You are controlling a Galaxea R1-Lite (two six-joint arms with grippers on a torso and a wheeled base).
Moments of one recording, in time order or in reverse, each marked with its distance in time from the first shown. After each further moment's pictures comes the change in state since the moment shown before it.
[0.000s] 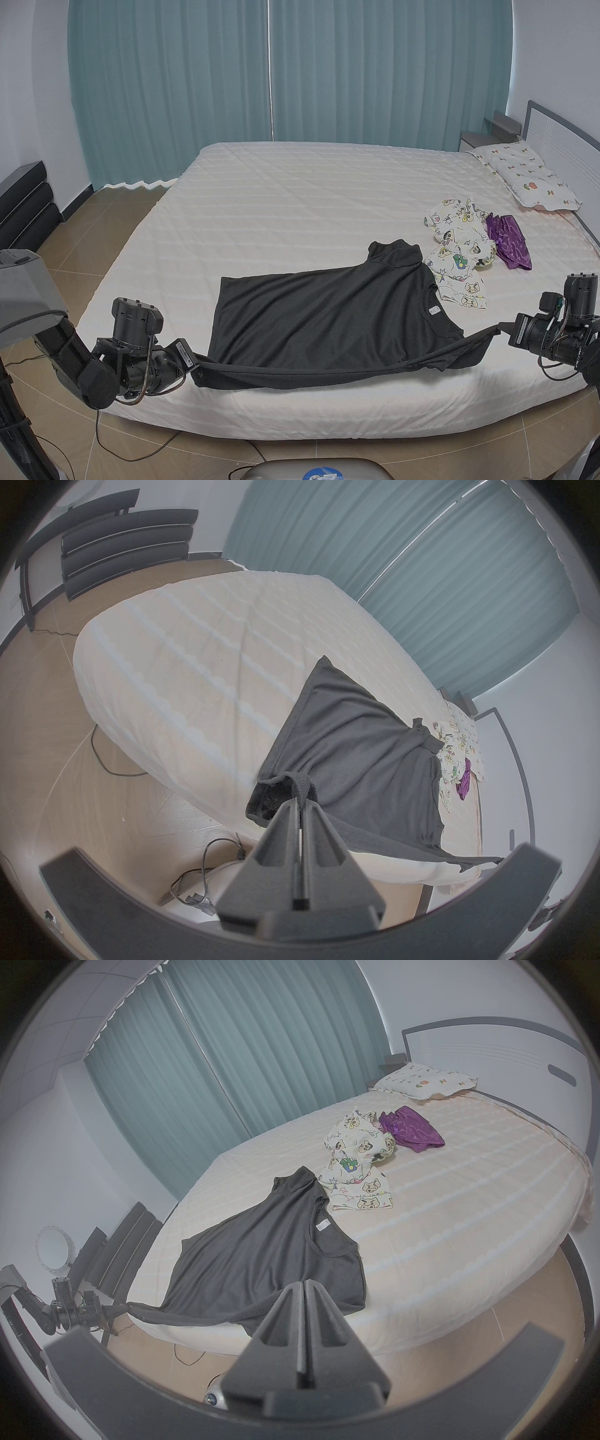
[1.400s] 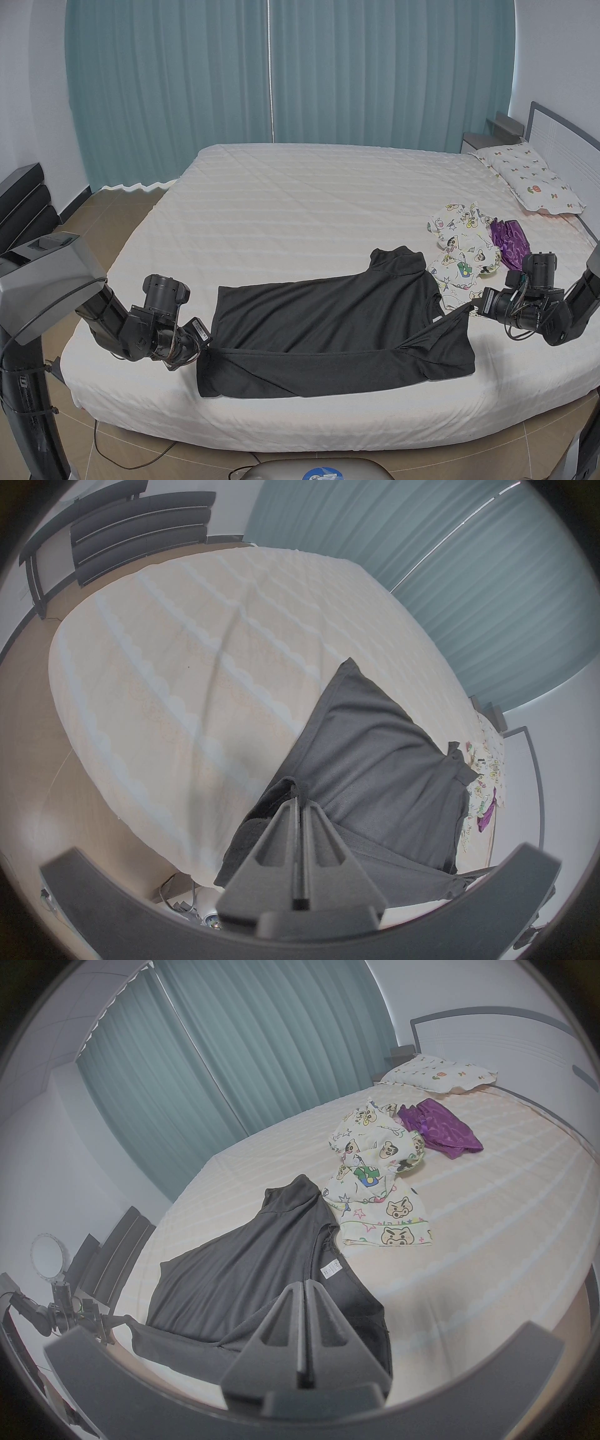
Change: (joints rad) left arm 0.058 0.245 -0.444 0.346 -0.008 -0.045; right arm 0.018 0.402 -0.385 -0.009 0.003 0.017
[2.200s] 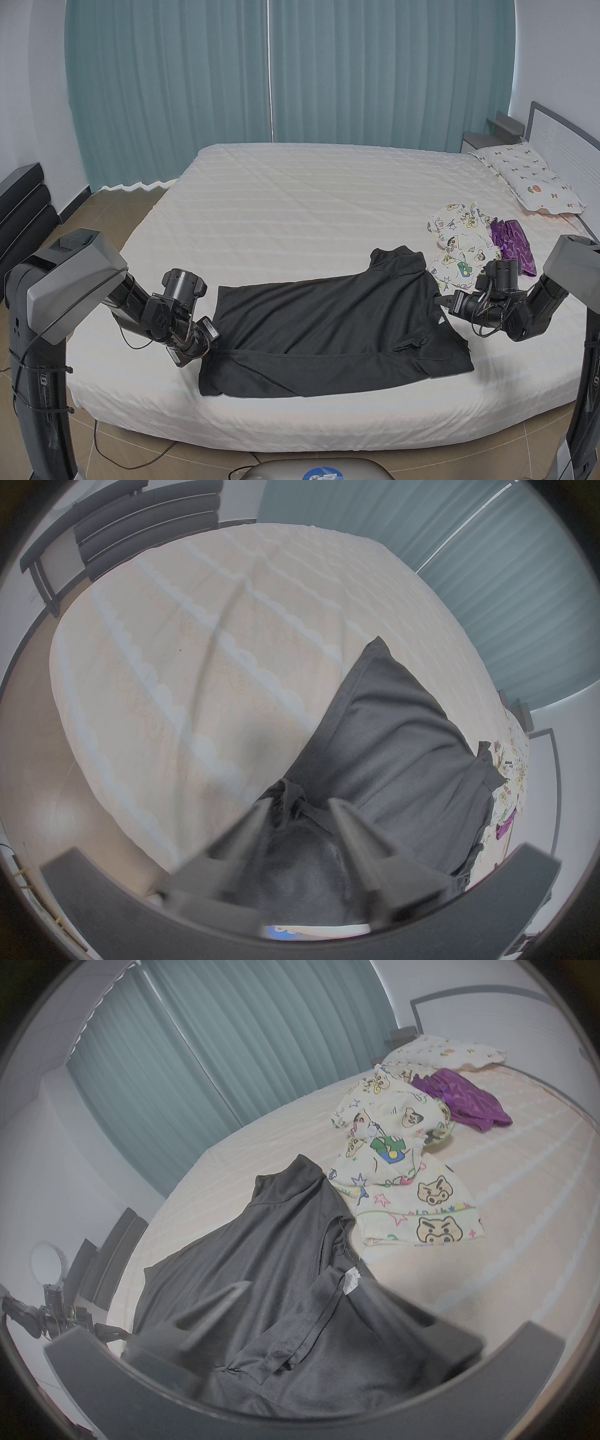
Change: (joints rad) left arm -0.005 0.110 -0.251 0.271 0.019 -0.036; right arm 0.047 0.262 -0.227 -0.003 -0.021 0.091
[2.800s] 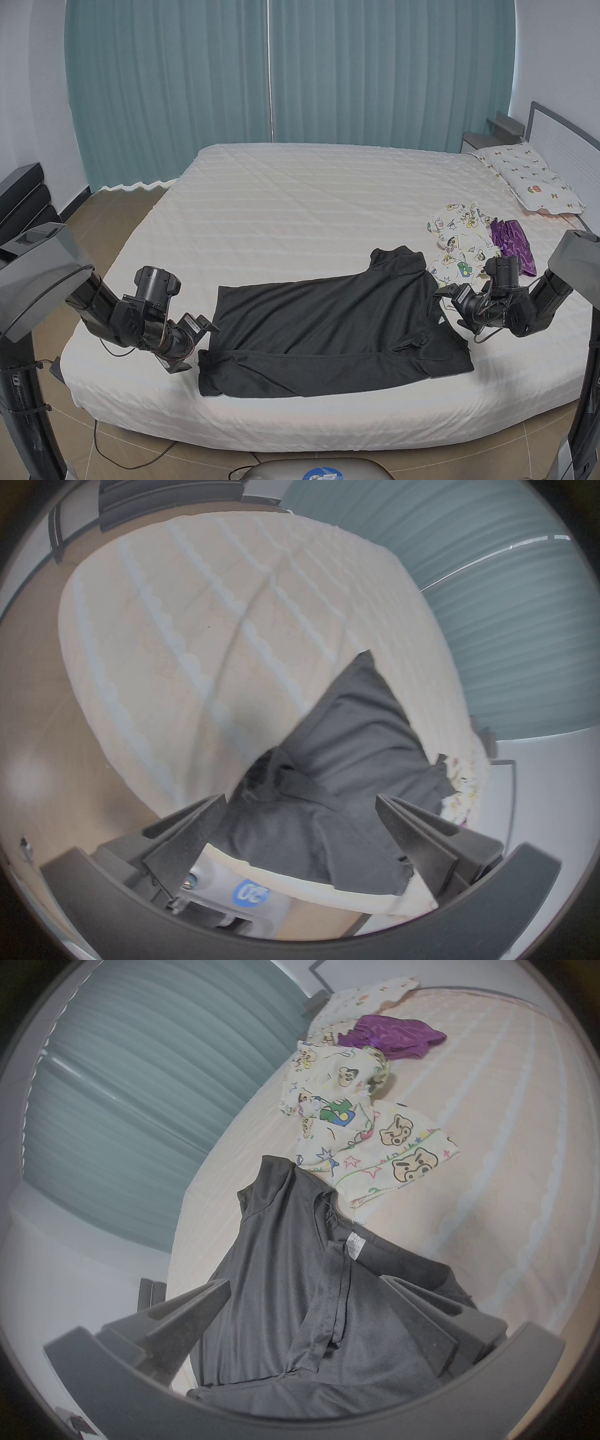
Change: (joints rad) left arm 0.048 -0.177 0.261 -0.204 -0.195 -0.146; right arm 0.019 -0.041 -0.018 0.114 -0.026 0.427
